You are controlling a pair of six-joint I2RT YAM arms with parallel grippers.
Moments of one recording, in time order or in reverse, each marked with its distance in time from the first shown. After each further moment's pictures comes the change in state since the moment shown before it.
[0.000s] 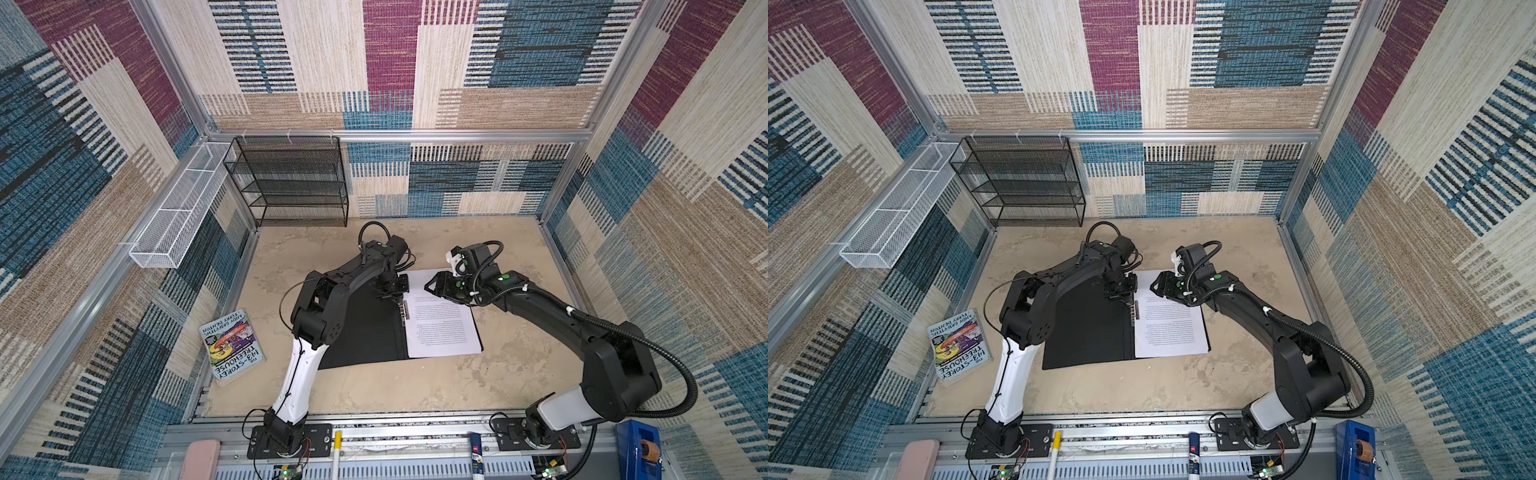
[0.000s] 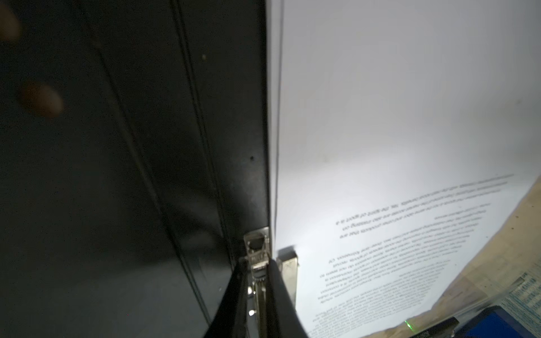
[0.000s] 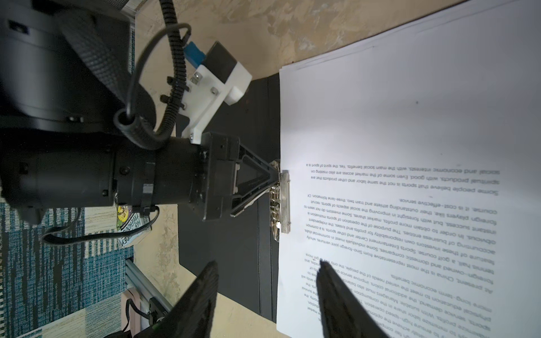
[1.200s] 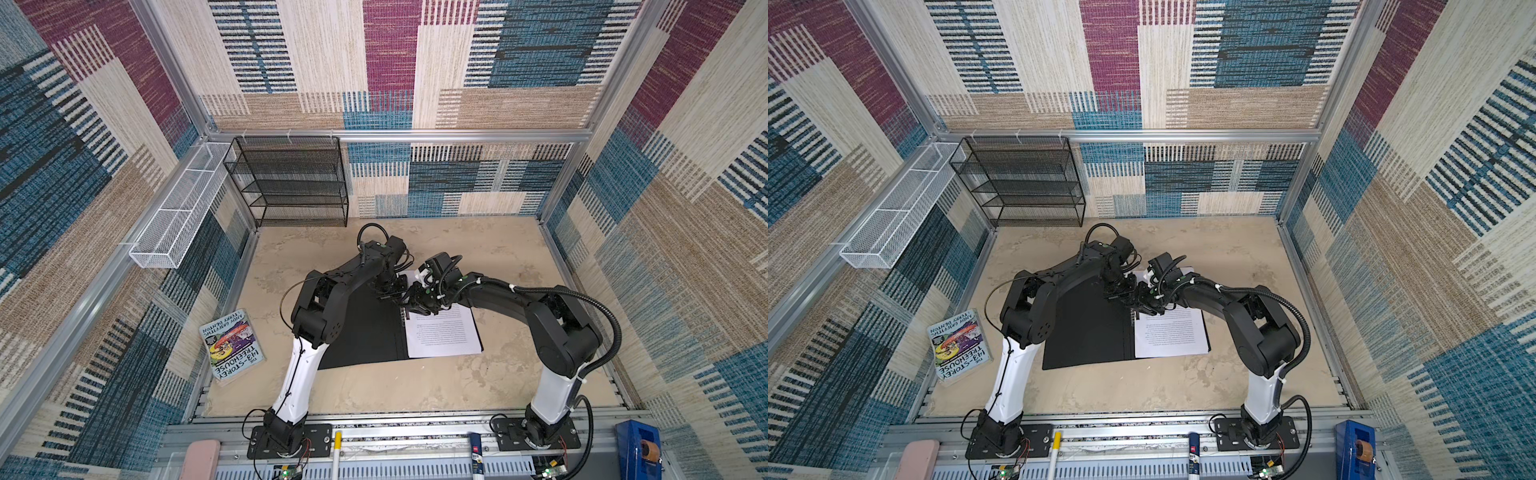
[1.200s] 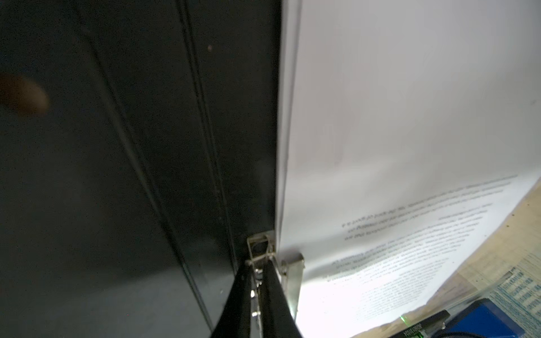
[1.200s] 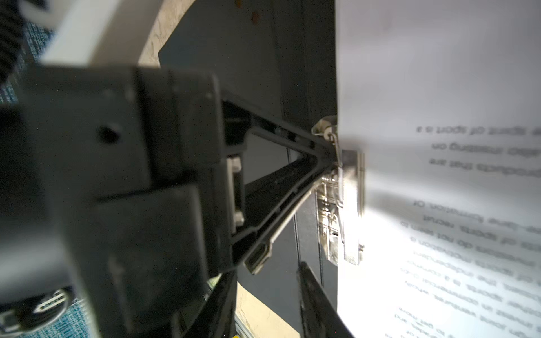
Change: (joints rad) left arm 0.005 0.010 -0.001 -0.002 0.031 -0.003; right arm 0.104 0.327 0.092 0.133 -0.187 0.201
